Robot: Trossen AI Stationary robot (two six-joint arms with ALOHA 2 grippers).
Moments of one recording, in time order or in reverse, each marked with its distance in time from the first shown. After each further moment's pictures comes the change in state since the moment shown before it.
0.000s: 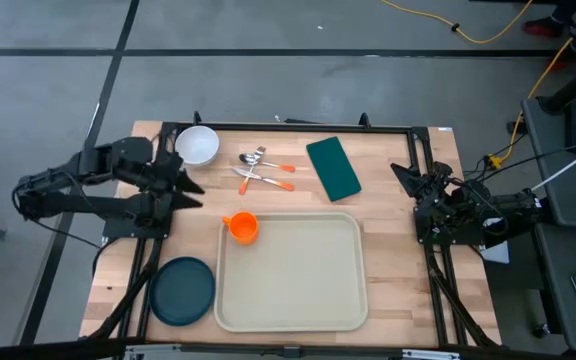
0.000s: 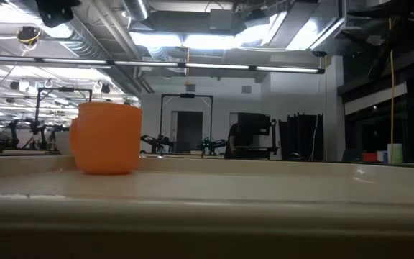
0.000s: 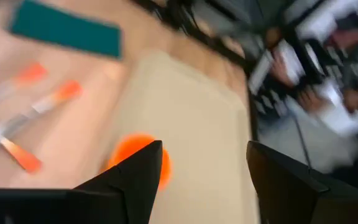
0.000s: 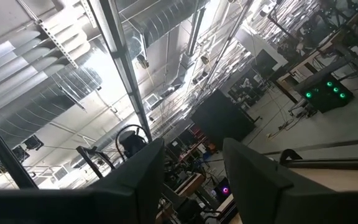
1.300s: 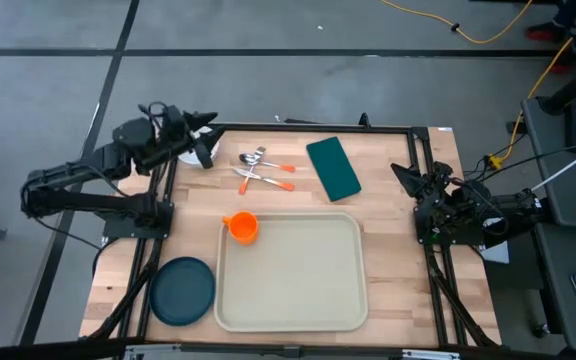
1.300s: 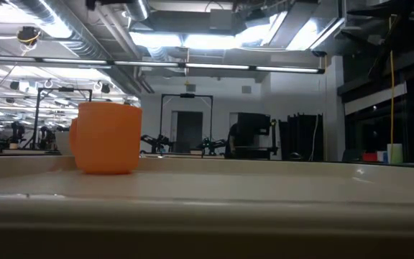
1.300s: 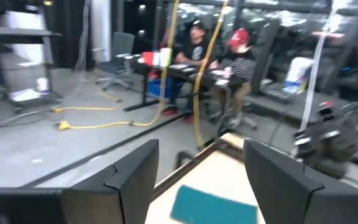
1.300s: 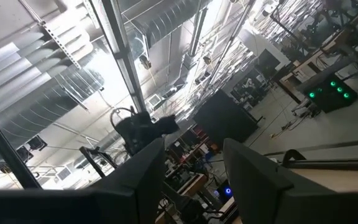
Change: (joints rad) left arm 0.066 0.159 0.009 0.641 -0.745 0.260; right arm 0.000 0.000 0.000 0.006 -0.008 0.003
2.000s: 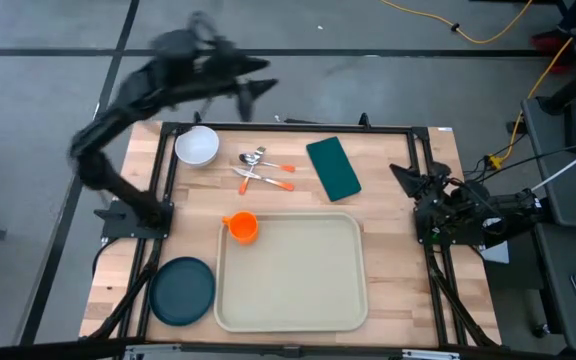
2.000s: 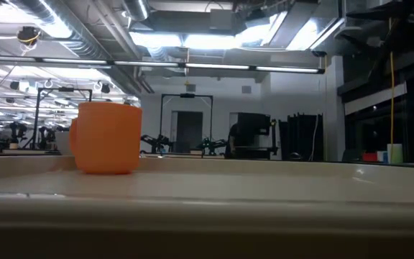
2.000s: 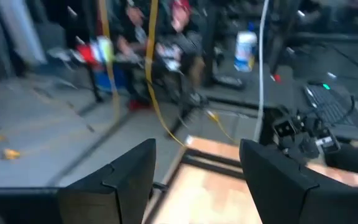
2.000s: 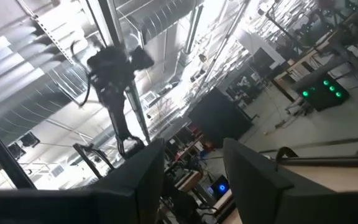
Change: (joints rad) left arm 0.169 0.734 1.114 -0.474 0.406 0.184; right arm 0.000 0.000 0.000 -0.023 0.010 -0.005
